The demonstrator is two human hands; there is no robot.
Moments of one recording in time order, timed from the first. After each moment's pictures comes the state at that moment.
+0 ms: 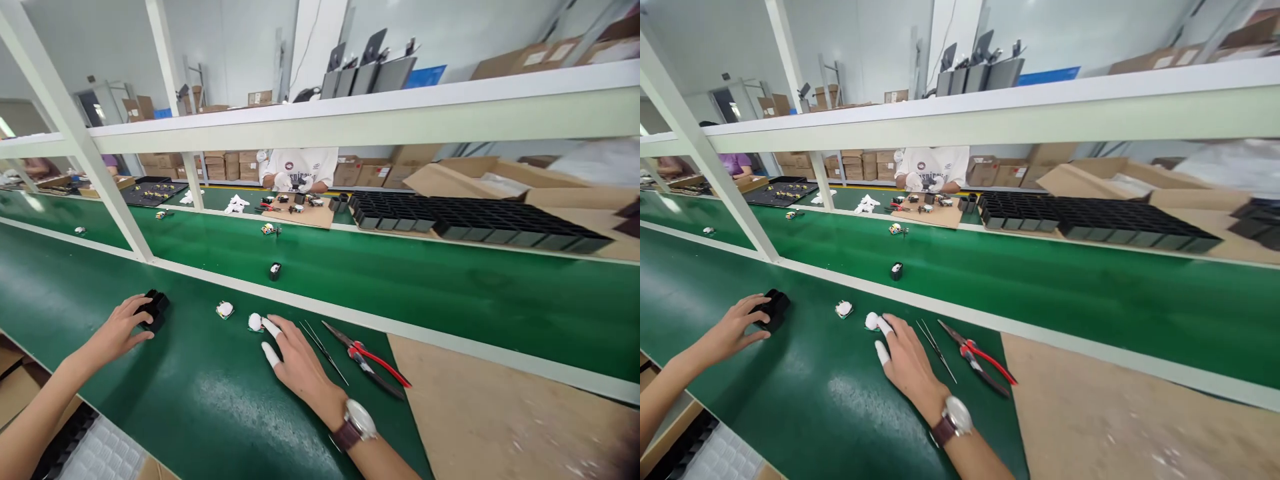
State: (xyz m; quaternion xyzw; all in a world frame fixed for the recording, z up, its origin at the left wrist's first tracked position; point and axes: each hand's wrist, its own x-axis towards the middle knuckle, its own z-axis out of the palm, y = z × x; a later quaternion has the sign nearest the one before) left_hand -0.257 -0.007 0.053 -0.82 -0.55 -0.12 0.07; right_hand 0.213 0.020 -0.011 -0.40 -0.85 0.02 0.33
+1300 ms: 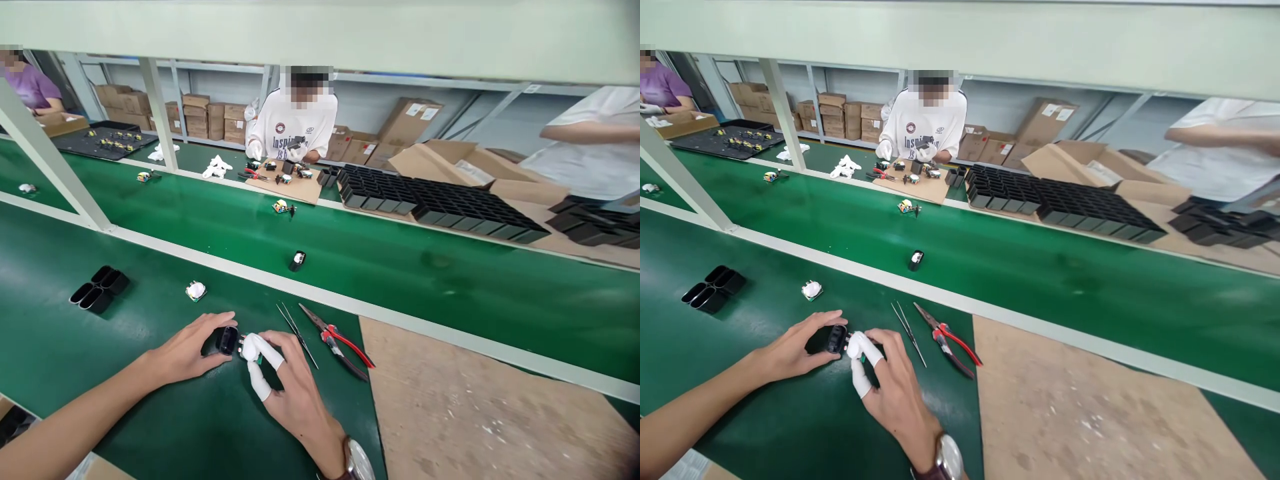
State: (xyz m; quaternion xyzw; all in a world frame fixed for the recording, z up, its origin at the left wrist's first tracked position) left_hand -0.024 -0.001 0.002 -0.84 -0.40 -0.24 -0.29; right_hand 0.238 -0.035 0.008 -0.37 -0.81 0.11 0.45
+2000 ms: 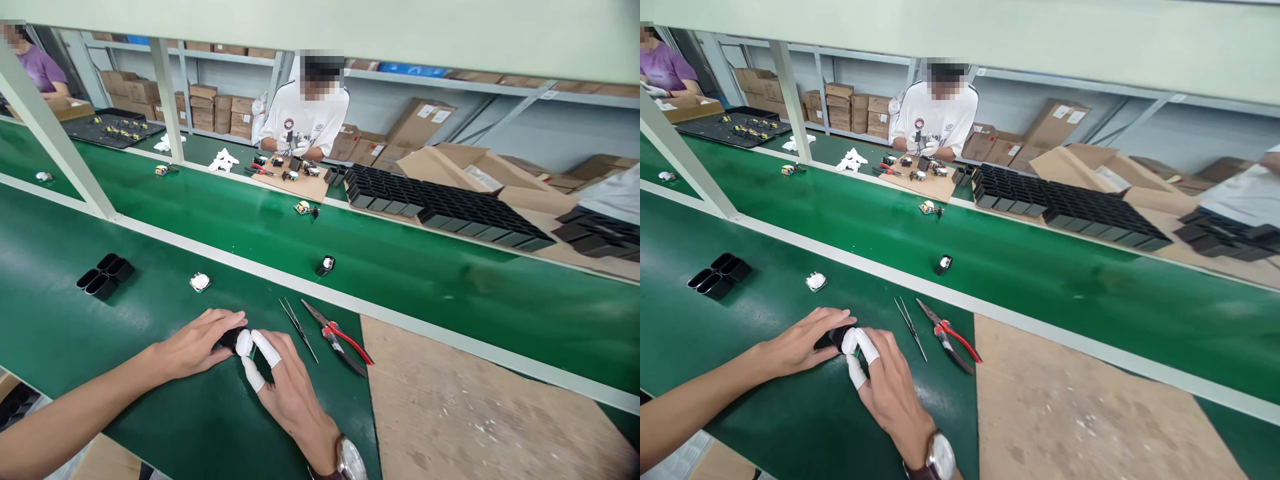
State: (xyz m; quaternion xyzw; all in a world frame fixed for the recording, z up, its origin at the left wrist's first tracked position) left_hand -0.016 -0.010 0.008 -0.88 -0.32 -0.26 -0.23; right_hand 0.231 -0.046 0.013 -0.37 -0.83 0.10 0.40
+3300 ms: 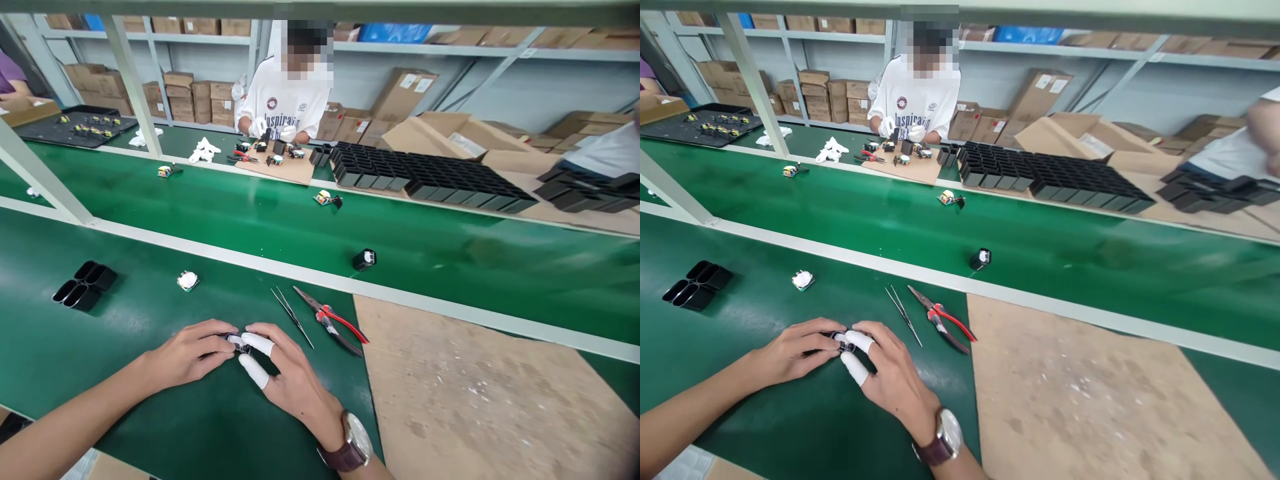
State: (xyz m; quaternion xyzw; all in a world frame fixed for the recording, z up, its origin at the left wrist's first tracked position) left_hand -0.008 -0.010 0.006 -0.88 -0.24 -0.33 -0.24; right_hand 0.246 -0.040 0.003 -0.37 -0.81 0.20 0.40
